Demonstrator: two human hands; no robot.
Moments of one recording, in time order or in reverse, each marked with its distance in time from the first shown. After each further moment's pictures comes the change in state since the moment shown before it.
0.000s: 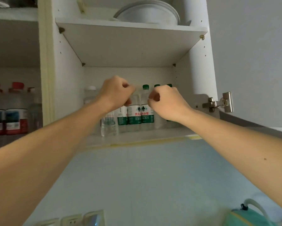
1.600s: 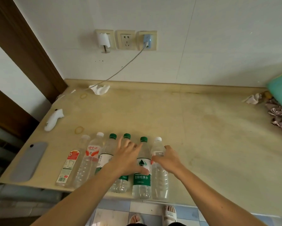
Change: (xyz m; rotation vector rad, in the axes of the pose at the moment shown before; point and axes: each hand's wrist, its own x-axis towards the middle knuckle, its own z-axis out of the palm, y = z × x) left_hand -0.692 -0.191 0.111 0.421 -1.262 -0.443; right_hand -0.605 -0.049 0.290 0.301 -1.185 1.086
